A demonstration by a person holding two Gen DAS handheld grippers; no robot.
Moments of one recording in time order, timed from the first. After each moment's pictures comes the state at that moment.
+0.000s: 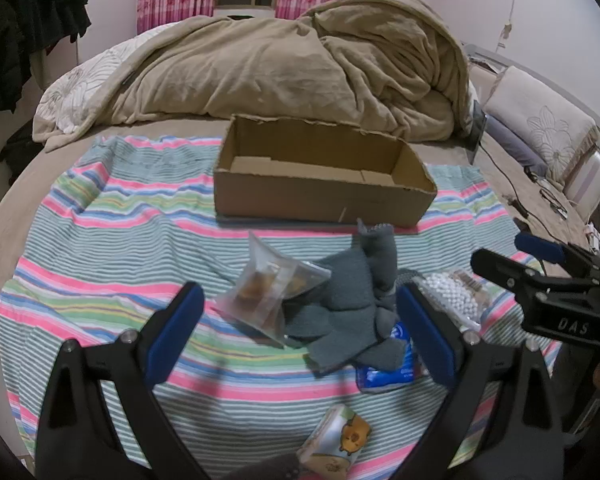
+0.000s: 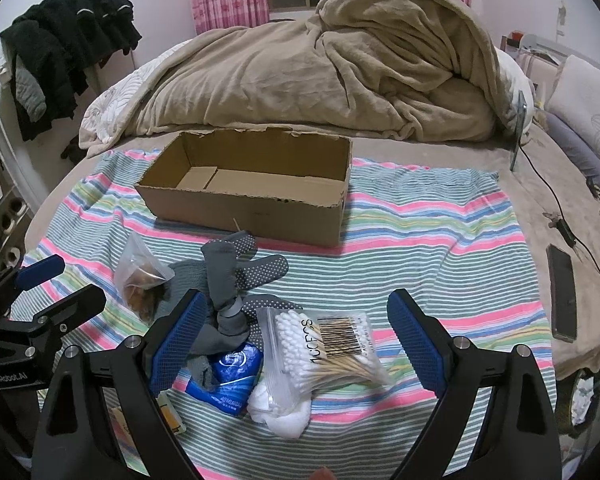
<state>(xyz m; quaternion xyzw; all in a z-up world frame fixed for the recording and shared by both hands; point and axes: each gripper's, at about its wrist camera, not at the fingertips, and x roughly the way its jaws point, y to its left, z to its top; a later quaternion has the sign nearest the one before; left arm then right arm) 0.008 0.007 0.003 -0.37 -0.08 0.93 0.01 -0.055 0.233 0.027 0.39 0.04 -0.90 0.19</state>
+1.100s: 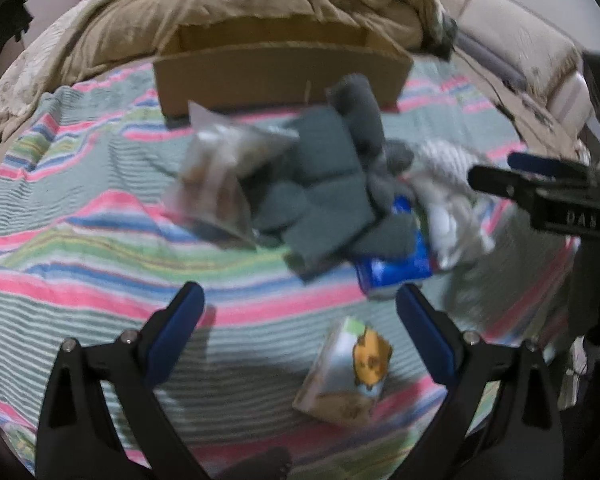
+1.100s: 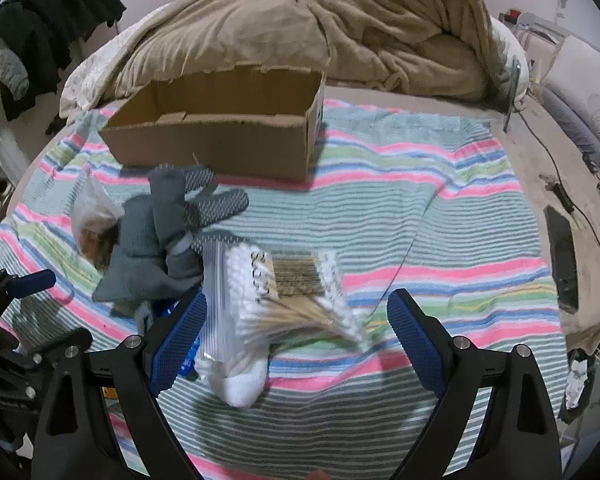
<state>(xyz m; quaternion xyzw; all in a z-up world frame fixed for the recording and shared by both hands) 0.023 0.036 -0.071 -0.49 -0.01 0.87 0.09 -0.054 0.256 -0.027 0.45 0.06 -0.87 0.17</state>
